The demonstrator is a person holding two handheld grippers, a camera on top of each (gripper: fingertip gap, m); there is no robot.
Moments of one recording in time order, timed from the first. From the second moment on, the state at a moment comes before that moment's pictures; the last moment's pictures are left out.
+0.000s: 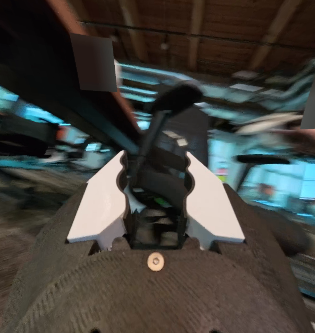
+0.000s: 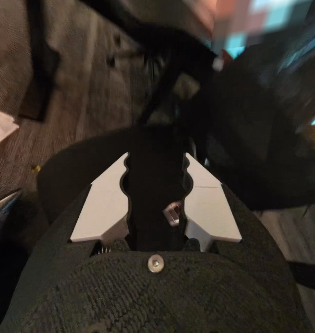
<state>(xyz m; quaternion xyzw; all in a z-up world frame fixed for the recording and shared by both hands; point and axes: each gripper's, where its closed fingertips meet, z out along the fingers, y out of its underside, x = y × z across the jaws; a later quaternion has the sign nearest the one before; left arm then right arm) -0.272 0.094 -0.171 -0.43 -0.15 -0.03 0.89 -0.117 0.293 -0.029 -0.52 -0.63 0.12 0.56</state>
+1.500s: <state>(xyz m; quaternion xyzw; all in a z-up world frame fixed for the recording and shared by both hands) -0.351 0.169 -0.620 -0.93 -0.33 -0.02 0.14 -0.066 0.226 -0.416 -0.66 -0.40 0.42 0.47</state>
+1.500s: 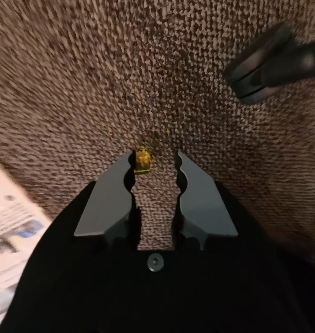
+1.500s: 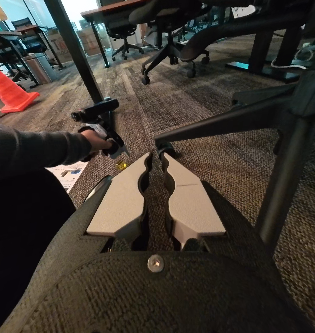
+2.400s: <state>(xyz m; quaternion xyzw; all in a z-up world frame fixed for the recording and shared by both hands) -0.346 0.157 -0.641 -0.94 -0.33 -0.02 0.07 -0.074 0.219 -0.428 -0.67 -0.43 0.41 0.44</state>
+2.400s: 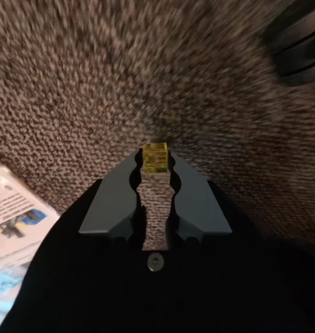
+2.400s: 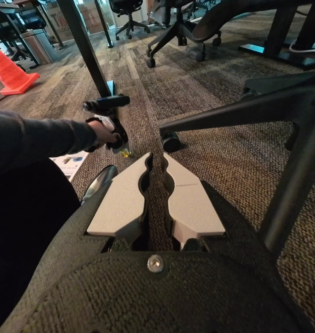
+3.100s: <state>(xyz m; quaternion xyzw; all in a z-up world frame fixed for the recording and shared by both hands) -0.083 0.206 -0.399 -0.80 0.18 -0.21 0.54 -0.075 0.204 -0.407 -0.67 -0.23 0.67 0.21</state>
